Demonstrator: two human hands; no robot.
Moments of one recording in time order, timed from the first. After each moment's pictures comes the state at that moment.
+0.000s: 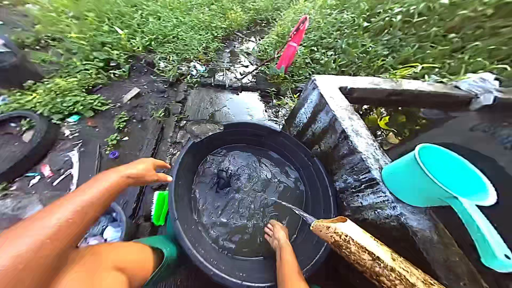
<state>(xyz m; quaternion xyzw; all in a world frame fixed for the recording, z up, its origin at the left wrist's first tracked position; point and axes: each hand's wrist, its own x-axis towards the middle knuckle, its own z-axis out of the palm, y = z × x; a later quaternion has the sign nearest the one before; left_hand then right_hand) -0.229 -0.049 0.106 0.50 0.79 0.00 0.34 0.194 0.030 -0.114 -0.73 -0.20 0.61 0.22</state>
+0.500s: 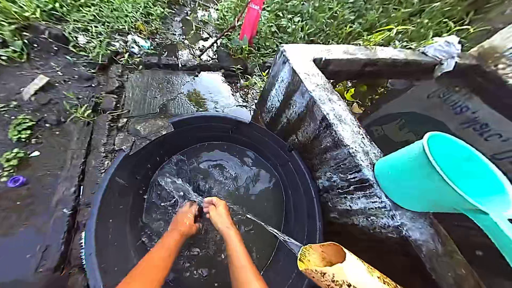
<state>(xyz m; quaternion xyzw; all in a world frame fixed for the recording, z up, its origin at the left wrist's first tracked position) -0.056 0.054 -0.148 0.53 0.73 -0.06 0.43 0.075 0.111 -0.109 -0.54 -0.53 0.65 0.10</state>
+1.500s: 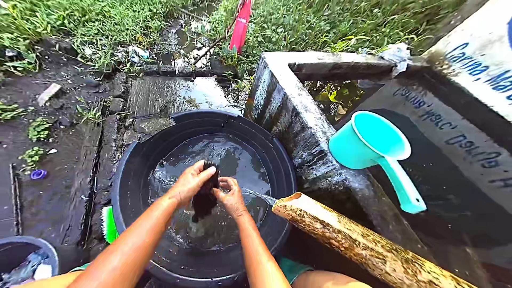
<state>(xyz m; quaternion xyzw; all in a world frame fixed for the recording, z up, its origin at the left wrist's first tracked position) -0.009 0.030 0.068 0.41 0.61 0.41 0.54 0.144 0.061 -0.031 -0.50 -0.60 0.56 0.29</state>
